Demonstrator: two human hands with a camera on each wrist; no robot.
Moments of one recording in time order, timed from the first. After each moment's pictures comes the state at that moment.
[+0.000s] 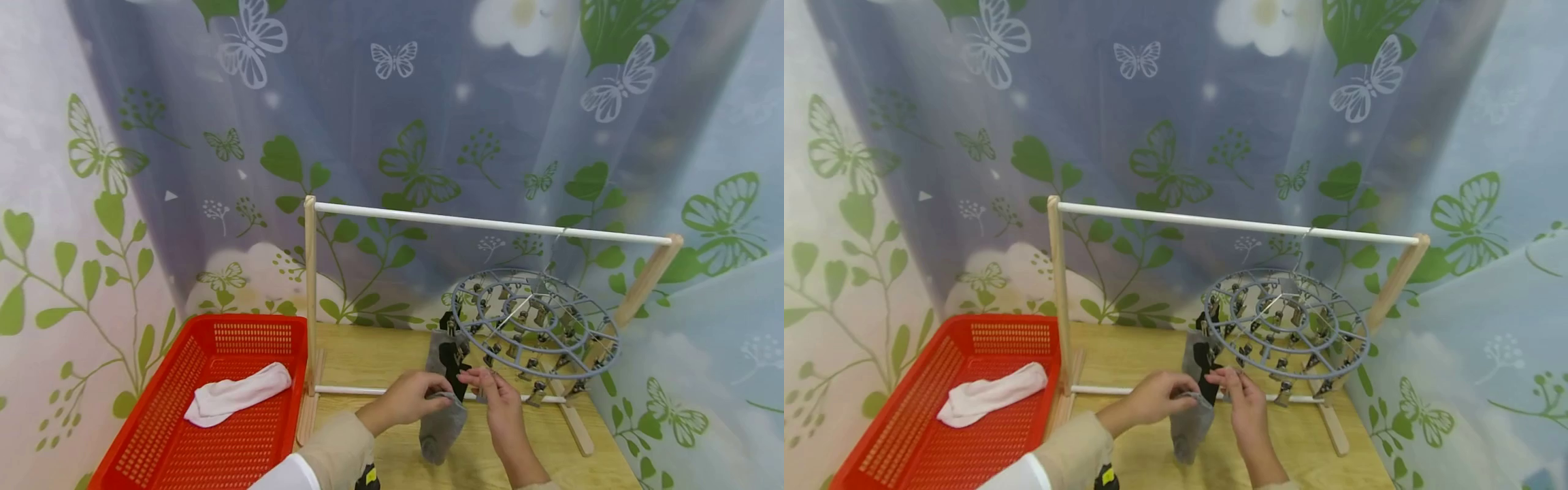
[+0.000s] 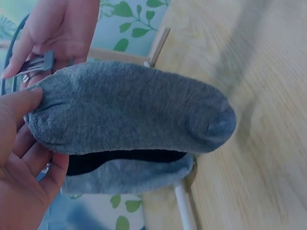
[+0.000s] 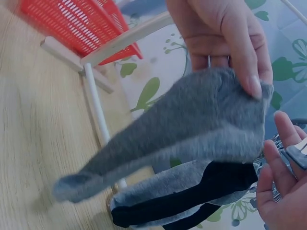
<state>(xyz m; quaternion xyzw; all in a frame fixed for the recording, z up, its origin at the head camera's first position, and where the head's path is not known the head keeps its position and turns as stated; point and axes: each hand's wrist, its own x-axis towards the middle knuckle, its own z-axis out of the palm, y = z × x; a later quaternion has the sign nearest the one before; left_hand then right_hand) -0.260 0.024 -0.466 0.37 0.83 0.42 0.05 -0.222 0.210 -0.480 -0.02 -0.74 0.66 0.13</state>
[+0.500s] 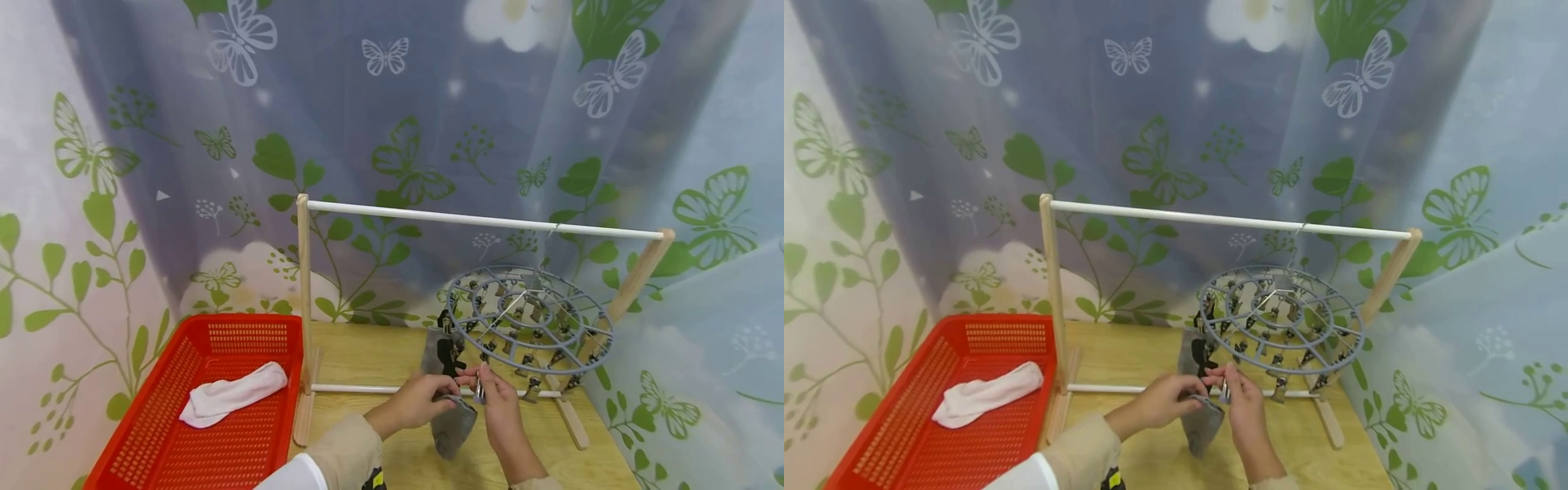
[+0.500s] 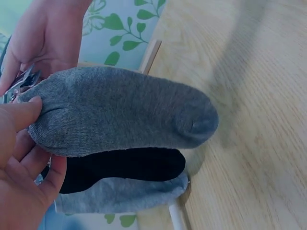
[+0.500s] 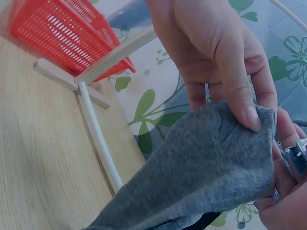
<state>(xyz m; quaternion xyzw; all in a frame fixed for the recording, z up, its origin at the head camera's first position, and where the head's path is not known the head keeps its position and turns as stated) -0.253 0.043 -0.467 0.36 0.82 0.43 0.08 -0.219 0.214 -0.477 -0.01 -0.70 0.70 0.11</state>
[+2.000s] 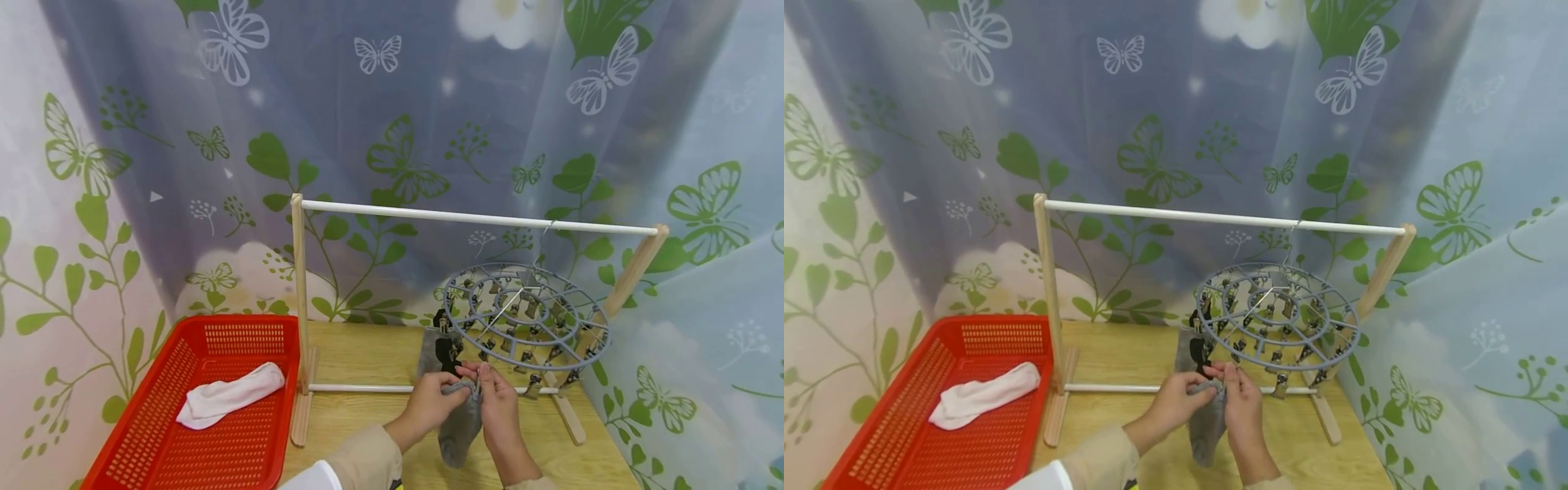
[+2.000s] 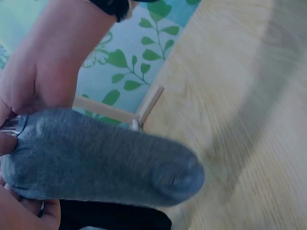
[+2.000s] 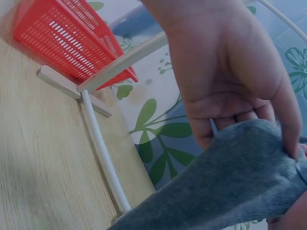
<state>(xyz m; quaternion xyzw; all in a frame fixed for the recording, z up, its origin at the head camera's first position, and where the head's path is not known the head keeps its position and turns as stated) -0.233 0.077 -0.472 0.19 0.78 0.60 0.02 -0.213 0.206 -0.473 -0.03 -0.69 0.71 0.16</state>
